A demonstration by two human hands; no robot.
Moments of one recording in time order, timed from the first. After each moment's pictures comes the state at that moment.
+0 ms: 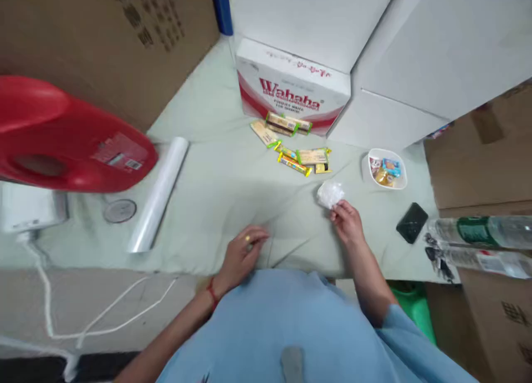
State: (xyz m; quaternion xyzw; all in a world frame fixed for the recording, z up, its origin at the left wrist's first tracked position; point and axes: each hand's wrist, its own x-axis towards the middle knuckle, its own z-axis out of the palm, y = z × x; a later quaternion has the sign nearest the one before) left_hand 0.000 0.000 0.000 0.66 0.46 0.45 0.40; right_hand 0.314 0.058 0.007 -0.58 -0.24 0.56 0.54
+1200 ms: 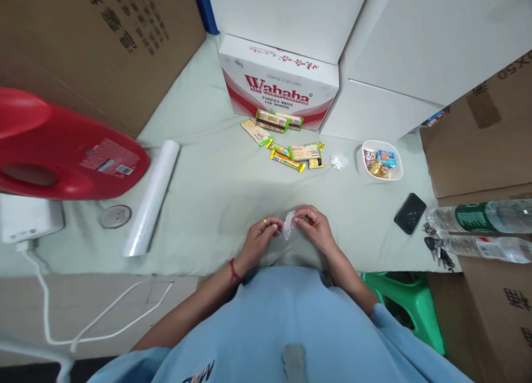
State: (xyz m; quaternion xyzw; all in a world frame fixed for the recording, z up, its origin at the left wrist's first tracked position) left_hand 0.052 0.024 -0.016 0.44 0.48 0.38 0.66; right_hand 0.260 0.031 -0.018 -0.54 -0.55 0.48 0.42
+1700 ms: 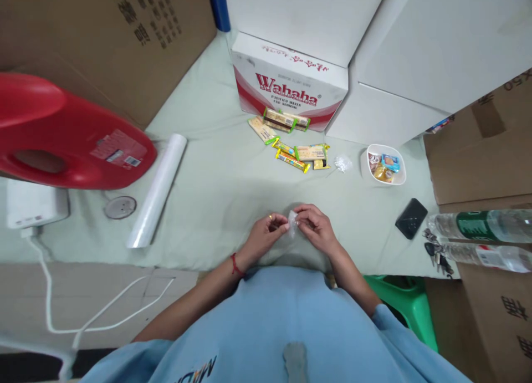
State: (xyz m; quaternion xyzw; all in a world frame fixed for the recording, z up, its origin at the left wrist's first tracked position) left_hand 0.053 0.030 -0.017 0.46 0.49 0.35 0.65; right_hand 0.264 0.032 0.003 -0.48 -0.68 0.41 0.37
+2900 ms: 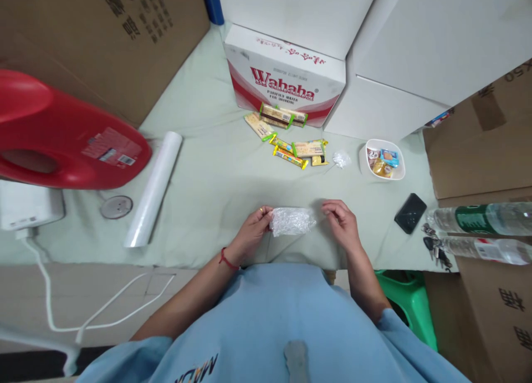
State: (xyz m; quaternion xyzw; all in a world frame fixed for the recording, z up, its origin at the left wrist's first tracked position) left_hand 0.042 0.035 -0.026 0.31 0.46 0.39 0.74; right_hand 0.319 0.020 0.009 -0.57 -0.64 0.31 0.40
